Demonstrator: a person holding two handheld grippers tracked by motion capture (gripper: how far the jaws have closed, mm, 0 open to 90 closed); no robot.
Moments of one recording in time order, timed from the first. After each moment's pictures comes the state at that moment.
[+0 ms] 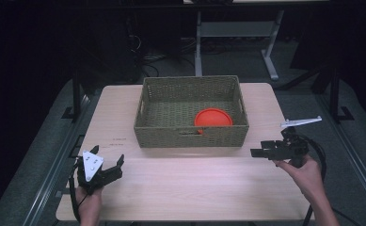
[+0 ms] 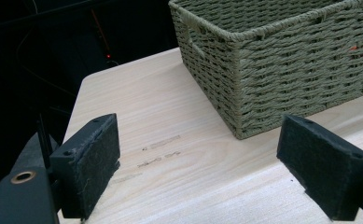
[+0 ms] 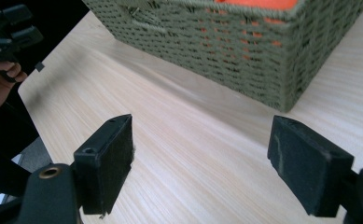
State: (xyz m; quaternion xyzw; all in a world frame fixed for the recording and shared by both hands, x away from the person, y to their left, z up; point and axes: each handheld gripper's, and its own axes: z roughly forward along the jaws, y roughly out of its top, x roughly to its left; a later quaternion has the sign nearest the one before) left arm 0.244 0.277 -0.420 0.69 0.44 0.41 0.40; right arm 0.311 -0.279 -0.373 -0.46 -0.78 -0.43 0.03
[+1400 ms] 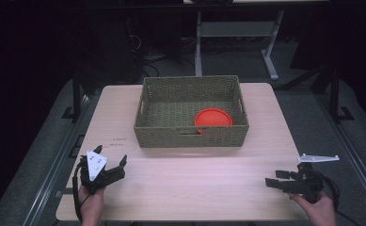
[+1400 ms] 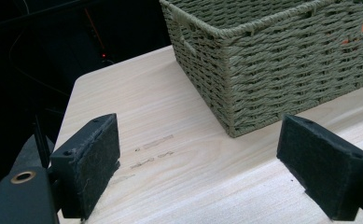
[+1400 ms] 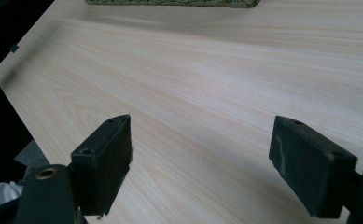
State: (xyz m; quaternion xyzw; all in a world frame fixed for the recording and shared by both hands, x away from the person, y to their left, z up) left arm 0.246 0.270 -0.422 0.70 0.43 0.41 0.40; right arm 0.245 -0.324 -0.447 -0.50 -0.75 -0.44 0.02
